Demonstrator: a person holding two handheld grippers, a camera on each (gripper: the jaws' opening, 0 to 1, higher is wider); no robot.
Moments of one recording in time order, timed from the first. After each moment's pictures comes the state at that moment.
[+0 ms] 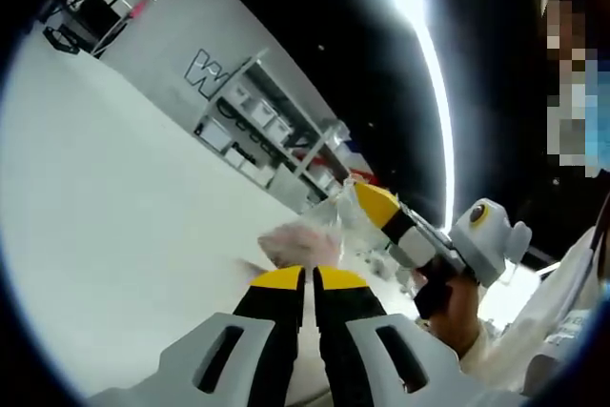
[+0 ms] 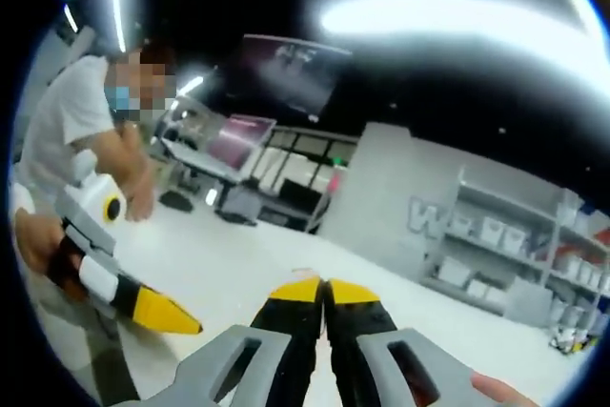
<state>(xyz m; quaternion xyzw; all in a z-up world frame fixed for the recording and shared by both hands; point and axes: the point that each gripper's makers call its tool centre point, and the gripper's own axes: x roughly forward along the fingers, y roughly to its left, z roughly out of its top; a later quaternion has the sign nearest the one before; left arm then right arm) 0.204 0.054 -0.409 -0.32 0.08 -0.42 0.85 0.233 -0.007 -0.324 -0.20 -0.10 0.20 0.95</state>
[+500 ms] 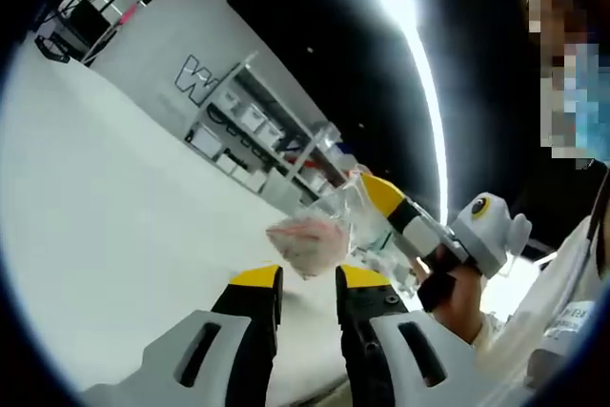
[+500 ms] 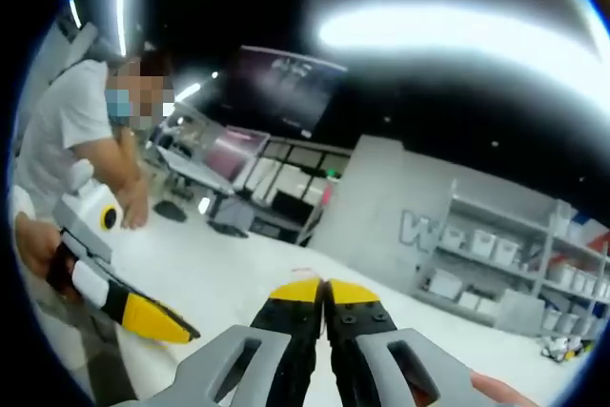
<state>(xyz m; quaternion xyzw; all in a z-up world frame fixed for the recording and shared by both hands) 0.198 0.050 -0.400 -0.29 0.04 -0.43 0.85 0.222 -0.015 -0.303 -0.21 -0.13 0.18 0.95</state>
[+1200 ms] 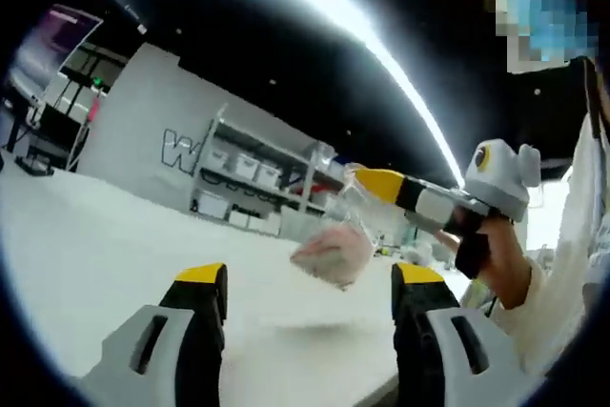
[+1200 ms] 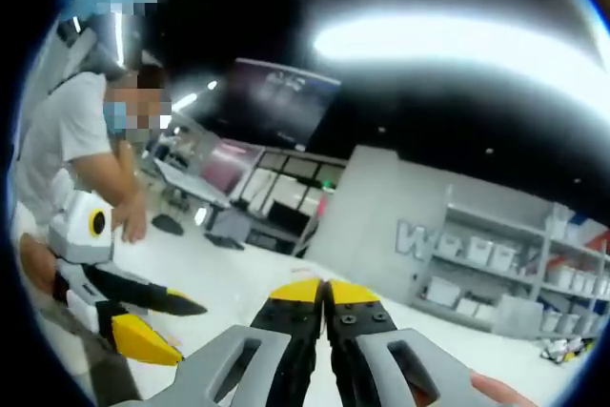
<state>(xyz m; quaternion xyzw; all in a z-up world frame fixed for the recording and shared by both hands) 0.197 0.055 -0.371 -0.14 -0.11 -0.39 0.90 0.210 -0.019 -0.285 -0.20 -0.15 0.18 0.95</state>
